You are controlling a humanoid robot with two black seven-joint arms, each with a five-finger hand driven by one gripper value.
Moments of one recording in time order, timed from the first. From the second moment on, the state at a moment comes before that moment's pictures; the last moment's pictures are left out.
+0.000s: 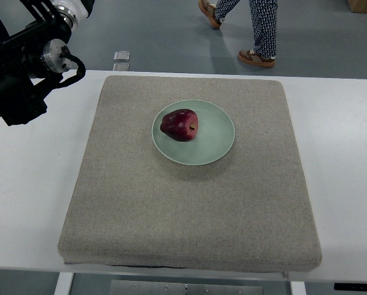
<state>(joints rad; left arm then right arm) -1.28 0.24 -0.18 -0.45 -0.41 0.02 -0.36 -0.02 0.00 -0.03 0.14 0.02 0.11 -0.05</state>
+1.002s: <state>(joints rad) -1.18 0.14 -0.19 -0.25 -0.63 -0.38 -0.33 -0.02 0.00 -0.03 0.14 0.02 0.11 -0.05</state>
